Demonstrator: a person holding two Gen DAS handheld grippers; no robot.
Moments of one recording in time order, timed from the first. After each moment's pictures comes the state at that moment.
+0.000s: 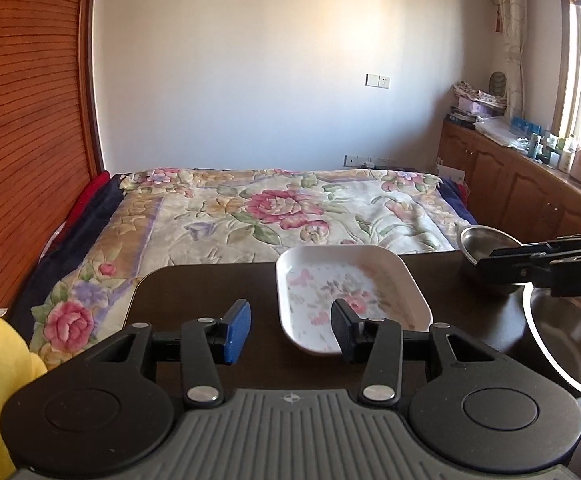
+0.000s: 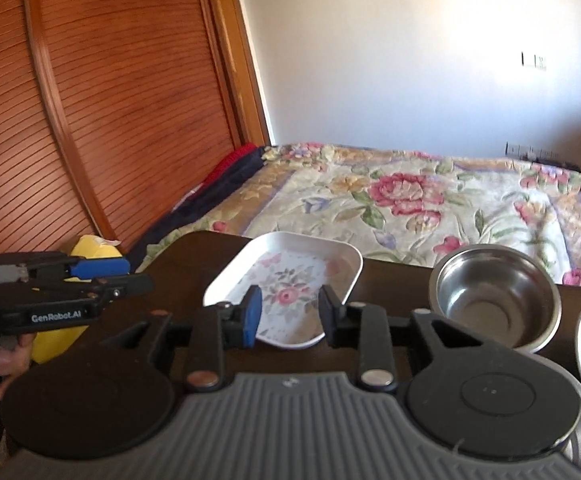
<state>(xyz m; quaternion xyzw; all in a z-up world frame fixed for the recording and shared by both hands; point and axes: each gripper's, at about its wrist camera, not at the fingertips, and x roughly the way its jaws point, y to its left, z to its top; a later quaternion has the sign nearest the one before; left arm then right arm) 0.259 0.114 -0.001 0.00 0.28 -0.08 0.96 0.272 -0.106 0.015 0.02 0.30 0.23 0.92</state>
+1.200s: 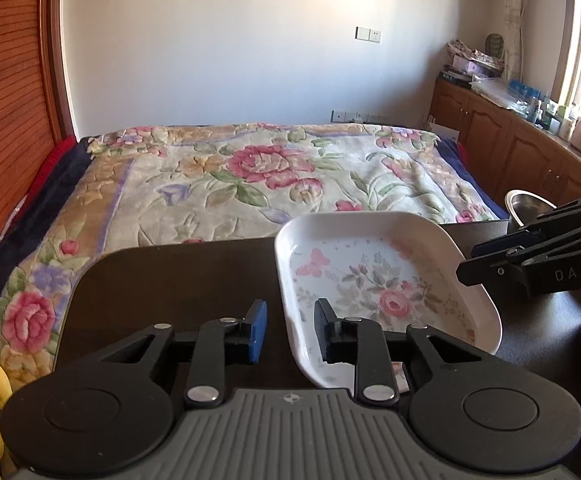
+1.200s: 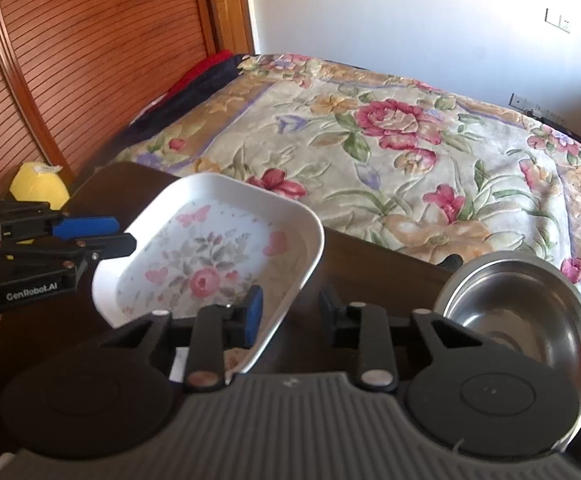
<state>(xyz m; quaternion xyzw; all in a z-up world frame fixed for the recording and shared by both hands) 0.345 0.112 -0.053 0.01 0.35 -0.11 0.93 0.364 -0.082 -0.022 -0.07 0.42 0.22 0.88</state>
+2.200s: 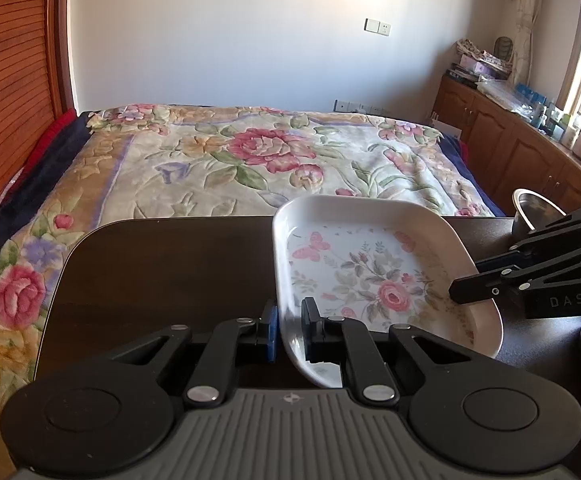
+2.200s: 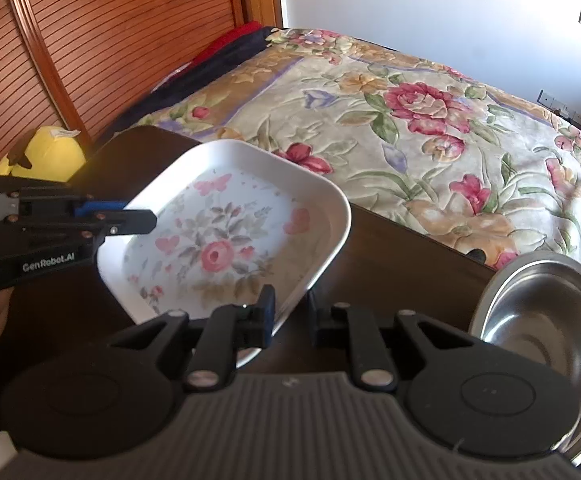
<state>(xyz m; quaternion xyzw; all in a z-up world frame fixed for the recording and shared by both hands) 0.349 0.113 -0.062 -0.02 0.37 -0.11 0.92 0.368 -0.069 -0.035 -0.10 0.44 0.25 0.85</state>
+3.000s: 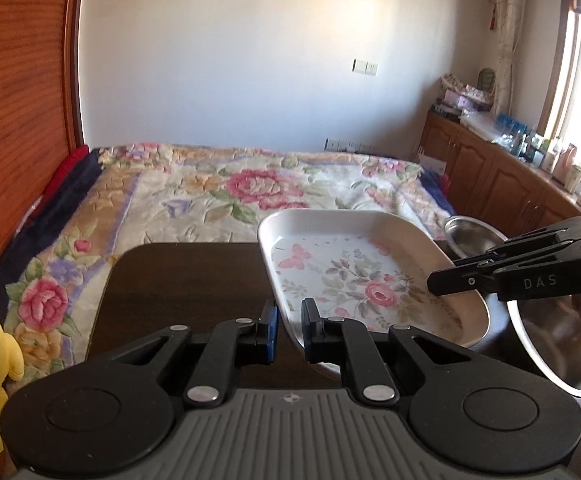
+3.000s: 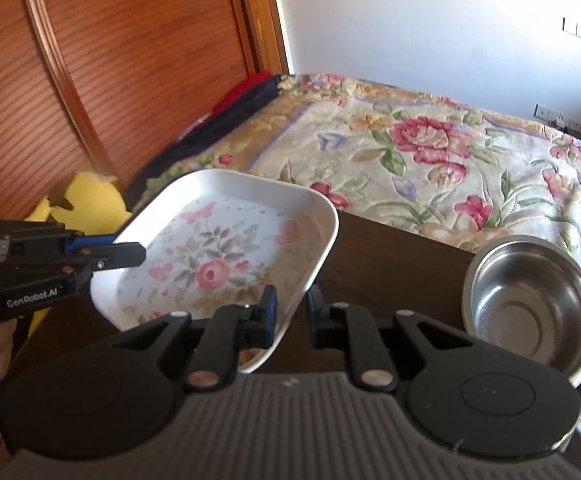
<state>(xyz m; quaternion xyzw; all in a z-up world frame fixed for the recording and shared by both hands) 0.253 0.109 0.004 -0.03 0.31 -0.11 0.94 0.305 -0.090 0.013 -0.04 0.39 0.27 0.88</state>
